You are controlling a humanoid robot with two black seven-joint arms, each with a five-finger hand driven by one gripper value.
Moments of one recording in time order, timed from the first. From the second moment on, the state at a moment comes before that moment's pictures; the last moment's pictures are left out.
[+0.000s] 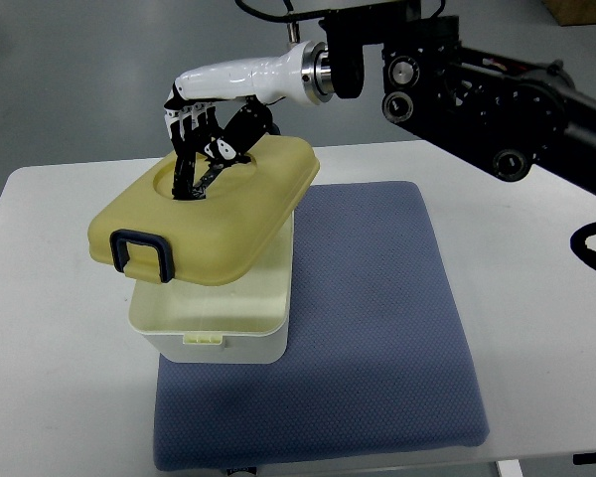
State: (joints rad) left arm 0.02 0.00 -0.02 -0.26 0.02 -0.09 0.15; right arm 1.37 -0.16 0.54 1.07 -1.45 0.55 0.12
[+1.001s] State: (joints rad) left arm 0.02 0.00 -0.02 -0.26 0.02 -0.09 0.15; right arm 1.15 -0.65 0.59 1.04 -1.46 0.61 0.14
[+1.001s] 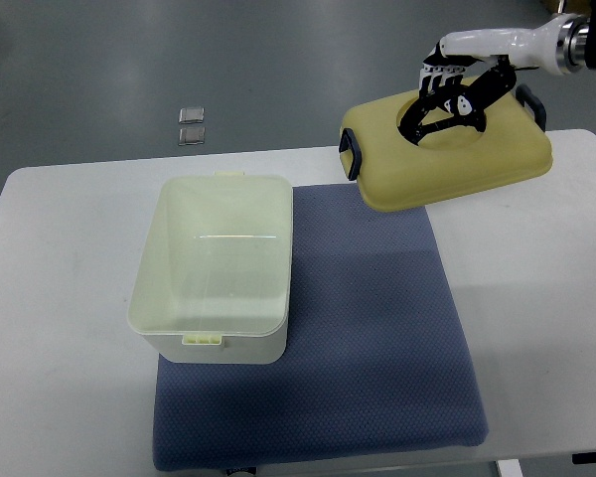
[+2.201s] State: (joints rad) left arm 0.02 0.00 -0.02 -0.26 0.02 -0.09 0.15; right arm 1.01 -0.34 0.44 0.92 -1.47 0.45 0.13
